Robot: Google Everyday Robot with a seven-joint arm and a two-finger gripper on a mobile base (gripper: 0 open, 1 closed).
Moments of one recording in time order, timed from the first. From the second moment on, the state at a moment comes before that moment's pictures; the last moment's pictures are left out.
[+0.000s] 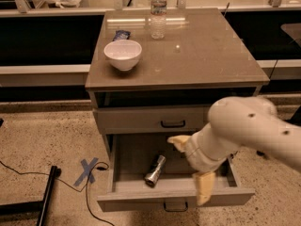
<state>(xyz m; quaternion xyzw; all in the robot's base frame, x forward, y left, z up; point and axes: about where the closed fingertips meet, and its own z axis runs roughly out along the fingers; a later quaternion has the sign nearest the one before) 0.408 -0.105 0.679 -0.82 0.55 0.06 0.15</state>
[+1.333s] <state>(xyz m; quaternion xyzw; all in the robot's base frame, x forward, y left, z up) 0.442 -0.025 0.623 -0.87 0.44 0.05 0.23</state>
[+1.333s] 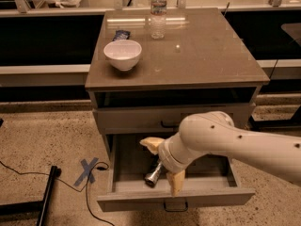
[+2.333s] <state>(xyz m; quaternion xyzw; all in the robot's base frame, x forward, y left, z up) 0.520 -0.044 0.564 -0.95 0.29 -0.05 0.12</state>
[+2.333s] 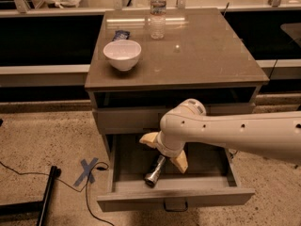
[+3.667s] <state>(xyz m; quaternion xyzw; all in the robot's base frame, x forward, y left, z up) 0.529 -0.055 0.404 -0.97 0.24 0.00 0.06</state>
